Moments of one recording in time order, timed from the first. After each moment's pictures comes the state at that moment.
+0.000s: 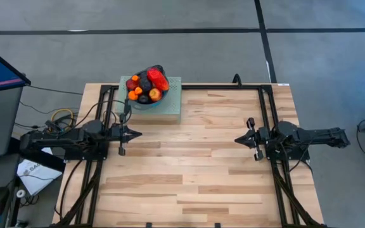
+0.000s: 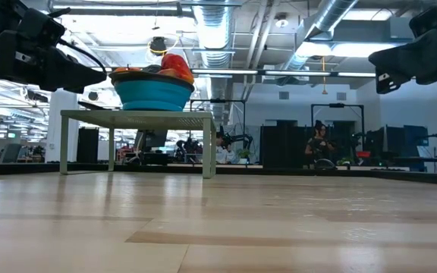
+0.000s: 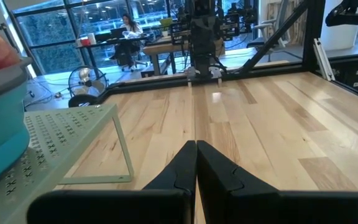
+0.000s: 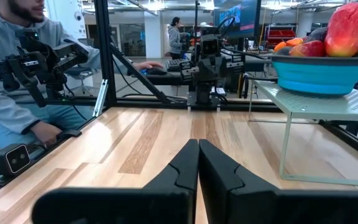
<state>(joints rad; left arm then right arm) 0.09 0.15 0.01 0.08 -0.01 0.16 0.05 0.02 0.00 0.04 -0.05 0.00</state>
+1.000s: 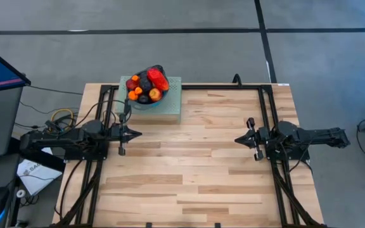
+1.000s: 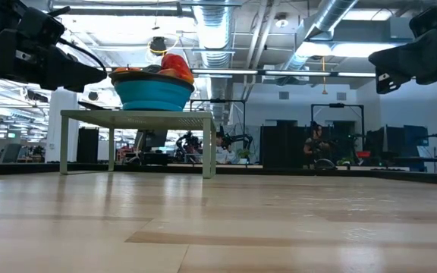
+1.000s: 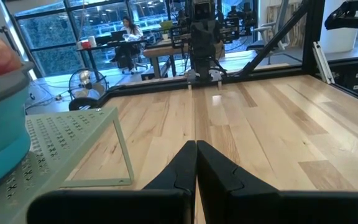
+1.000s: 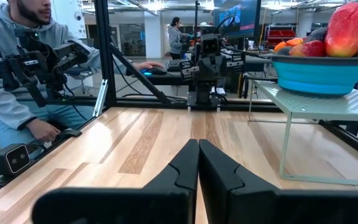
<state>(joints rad) 0.09 0.15 0.01 0.09 -0.01 0.16 0.05 0.02 0.00 0.04 -0.05 0.00</state>
